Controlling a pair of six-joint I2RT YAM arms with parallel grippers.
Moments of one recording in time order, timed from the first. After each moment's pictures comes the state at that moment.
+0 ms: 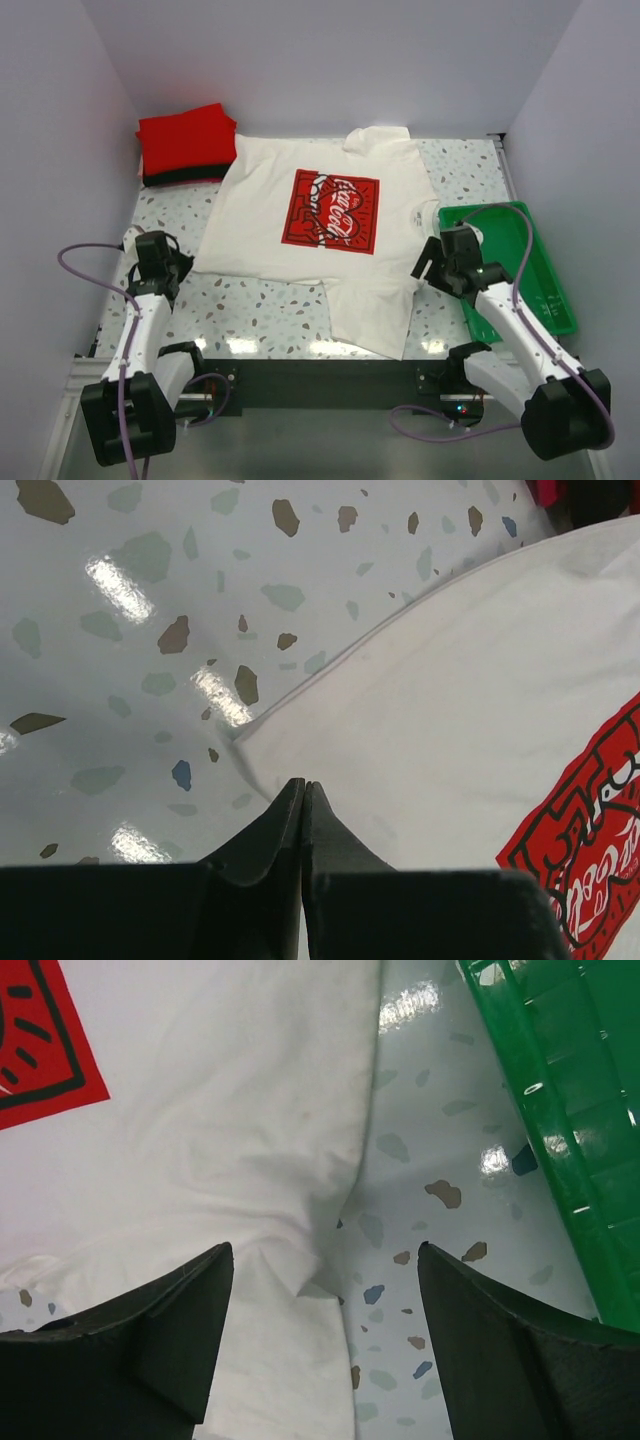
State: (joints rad) left arm 0.21 0.91 0.46 -0.27 -0.11 -0.81; right arm 0.24 0.94 0.63 -0.66 0.14 0.66
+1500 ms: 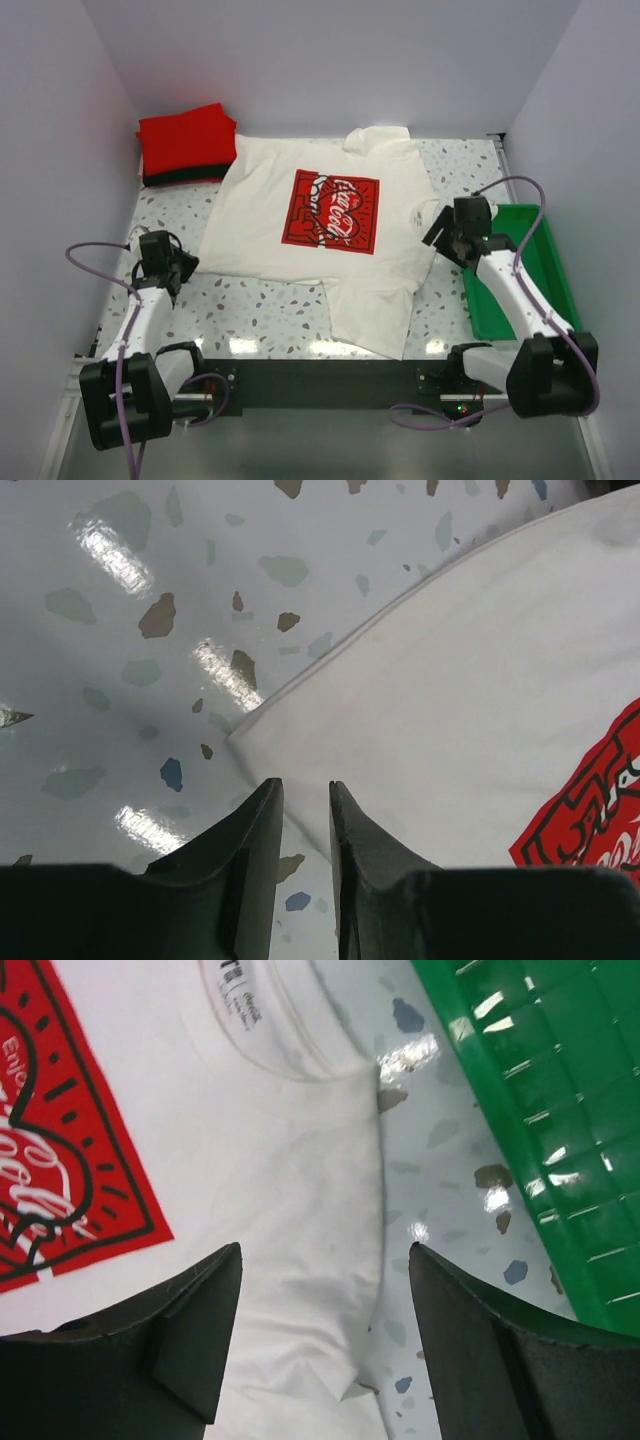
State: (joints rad) left arm 0.21 1.00 0.45 -0.21 -0.06 -0.81; right arm 0.08 1.22 0.85 -0.55 0.16 0.64
